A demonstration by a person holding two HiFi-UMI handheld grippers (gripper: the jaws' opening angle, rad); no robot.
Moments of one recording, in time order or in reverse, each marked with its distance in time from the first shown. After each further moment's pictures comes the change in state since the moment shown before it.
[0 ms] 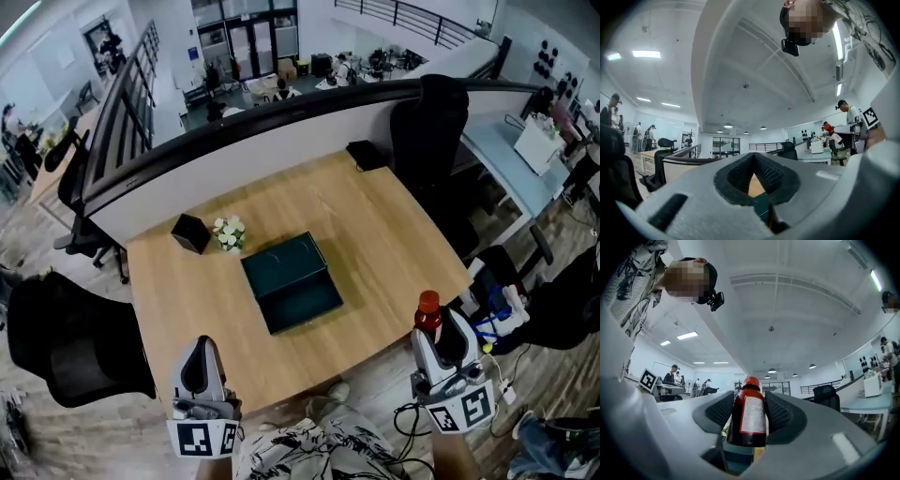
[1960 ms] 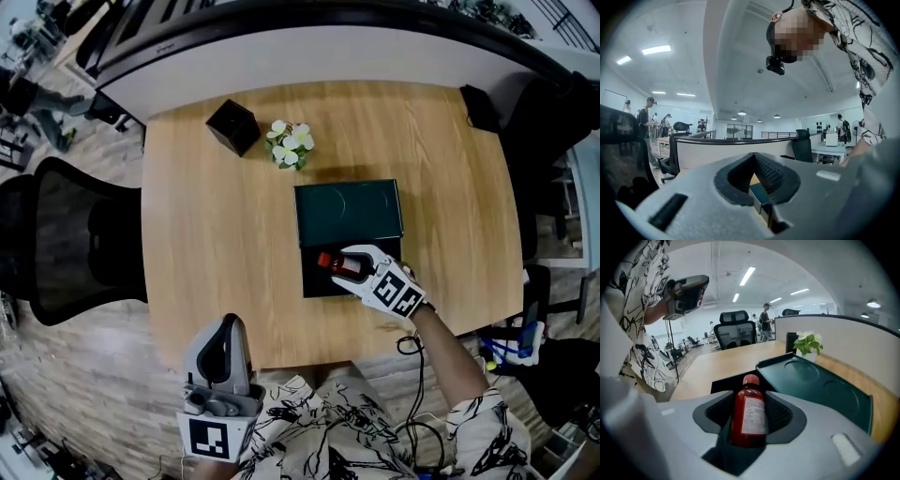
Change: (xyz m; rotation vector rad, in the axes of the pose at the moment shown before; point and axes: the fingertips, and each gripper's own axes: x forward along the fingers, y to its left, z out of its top) left arm 0.038 0.044 -0.092 -0.084 0.155 0.197; right arm 0.179 0.150 -0.429 -0.225 0.815 1.113
